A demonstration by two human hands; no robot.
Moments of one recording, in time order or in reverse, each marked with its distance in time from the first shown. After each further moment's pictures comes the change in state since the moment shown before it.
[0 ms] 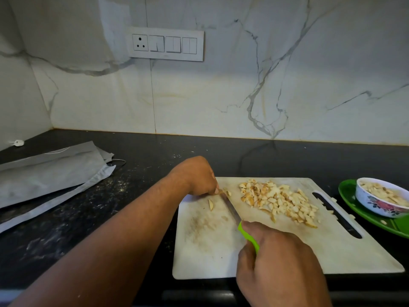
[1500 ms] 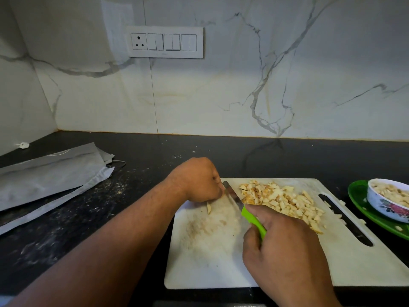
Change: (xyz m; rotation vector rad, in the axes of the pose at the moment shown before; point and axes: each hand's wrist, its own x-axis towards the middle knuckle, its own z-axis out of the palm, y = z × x) left_hand -0.002 0.007 0.004 0.038 0.017 0.074; right_hand 0.031 0.023 0.010 0.061 0.047 -0.024
